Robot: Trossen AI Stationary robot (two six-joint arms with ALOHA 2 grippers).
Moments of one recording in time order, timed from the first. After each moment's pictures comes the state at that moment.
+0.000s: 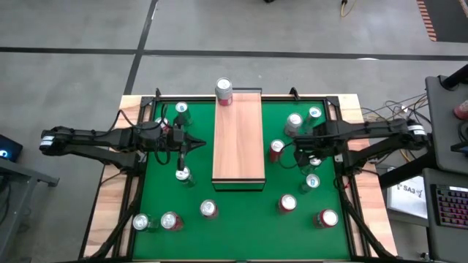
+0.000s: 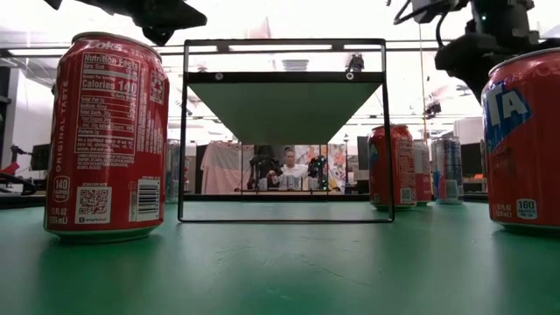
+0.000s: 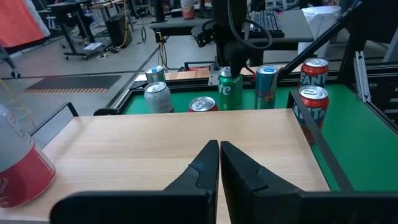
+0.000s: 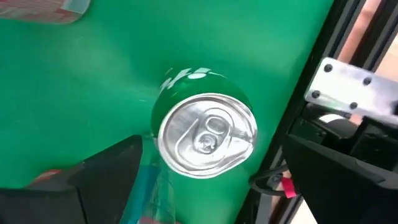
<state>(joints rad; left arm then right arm) 0.00 0.84 0.69 -0.08 -0.12 0.08 -0.02 1.22 1.03 -1.43 -0.01 1.26</state>
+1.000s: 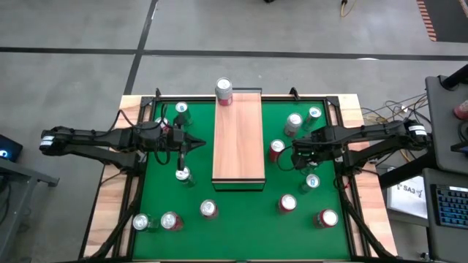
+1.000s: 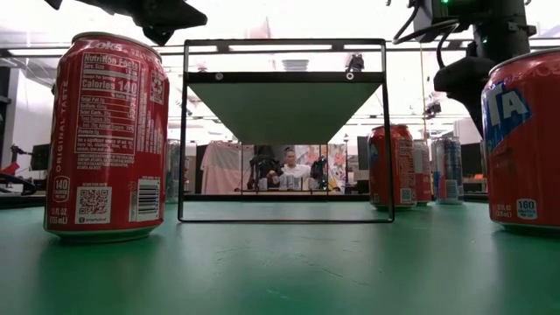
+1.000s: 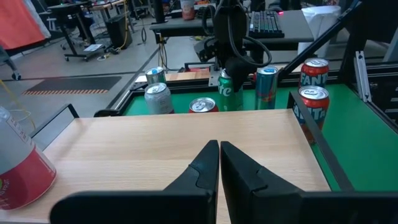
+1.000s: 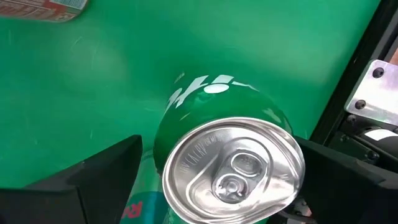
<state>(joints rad) 0.00 0.84 0.69 -0.07 -0.12 0.09 -0.02 1.22 0.89 -1.26 -0.03 1.26</state>
